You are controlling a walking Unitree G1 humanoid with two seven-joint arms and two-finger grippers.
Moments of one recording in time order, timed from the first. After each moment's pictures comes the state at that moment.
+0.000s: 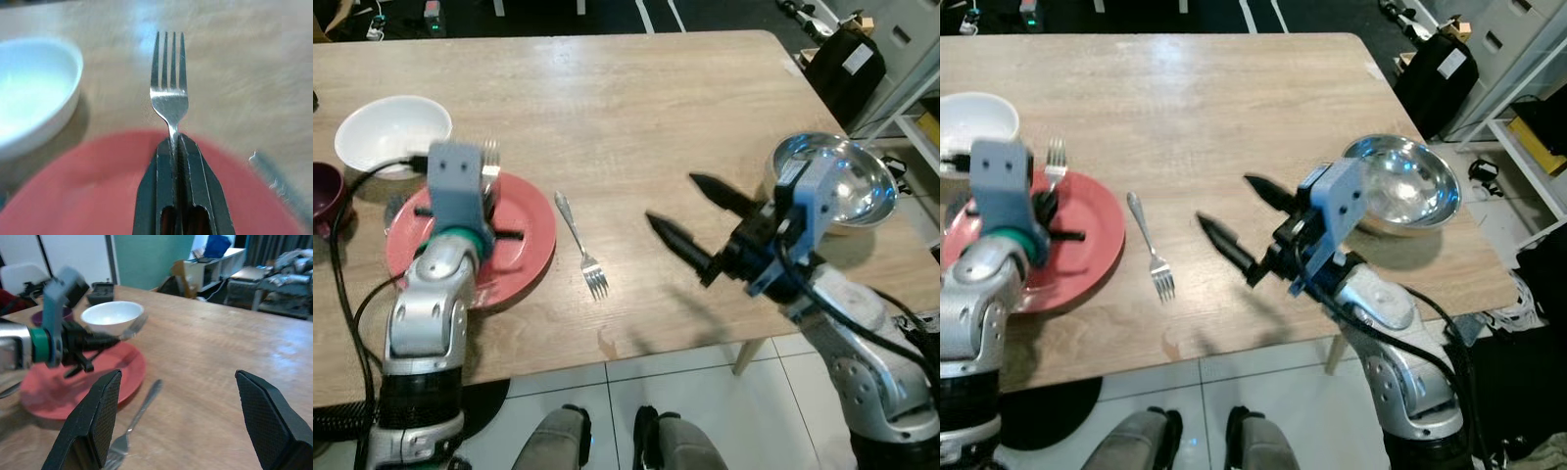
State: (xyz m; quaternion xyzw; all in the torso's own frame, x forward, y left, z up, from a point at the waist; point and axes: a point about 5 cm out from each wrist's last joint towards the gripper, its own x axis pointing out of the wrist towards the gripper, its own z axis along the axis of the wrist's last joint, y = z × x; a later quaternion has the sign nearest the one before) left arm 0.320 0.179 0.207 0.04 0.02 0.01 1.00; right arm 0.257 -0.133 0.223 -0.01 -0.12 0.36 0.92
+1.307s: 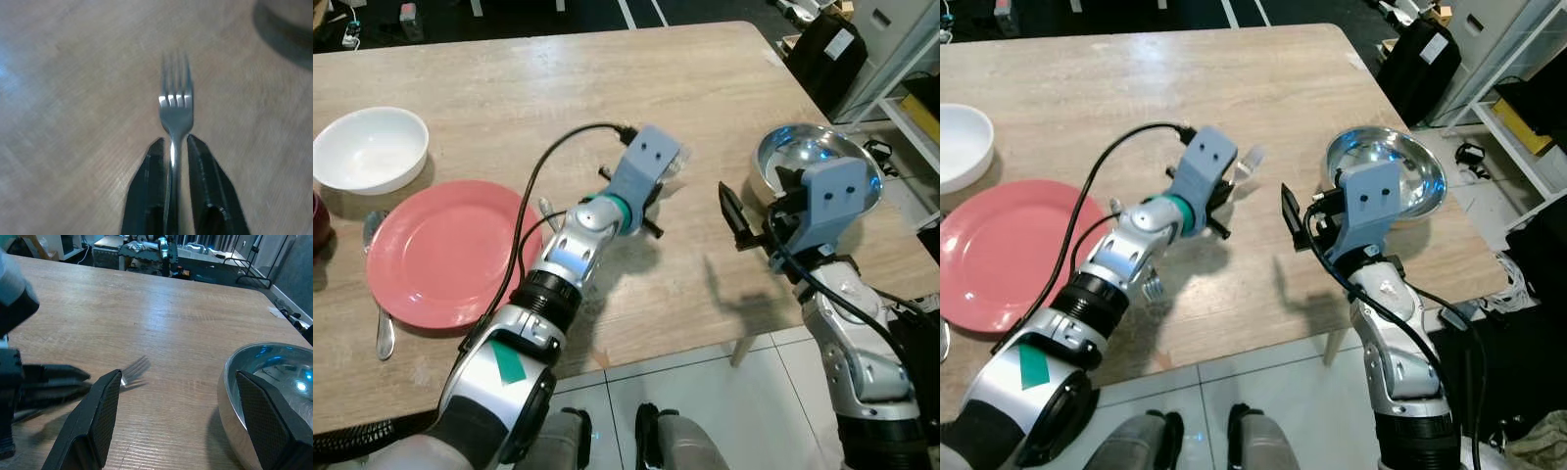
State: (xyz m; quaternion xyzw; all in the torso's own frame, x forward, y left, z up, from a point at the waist) left arm 0.368 0.023 0.161 0.13 0.07 -0.29 0.94; right arm 0.286 -0.175 0.192 -0.06 -0.09 0.11 0.99
